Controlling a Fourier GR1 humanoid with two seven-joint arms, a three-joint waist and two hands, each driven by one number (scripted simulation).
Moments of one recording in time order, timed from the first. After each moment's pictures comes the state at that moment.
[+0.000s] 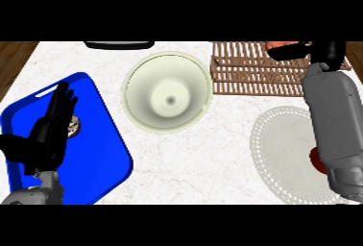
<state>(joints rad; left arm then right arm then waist) -0.08 0.15 0.06 -1.68 -0.01 0.14 0.16 -0.87 -0.23 -0.31 -0.95 0.78 -0.30 0.34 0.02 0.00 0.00</state>
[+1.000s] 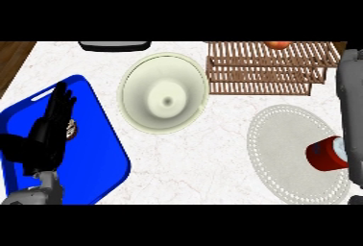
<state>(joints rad) -0.08 0.14 0.07 -1.69 -0.03 0.14 0.16 -0.93 -0.31 -0.43 -0.93 0.51 -0.30 0.20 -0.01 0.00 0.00</state>
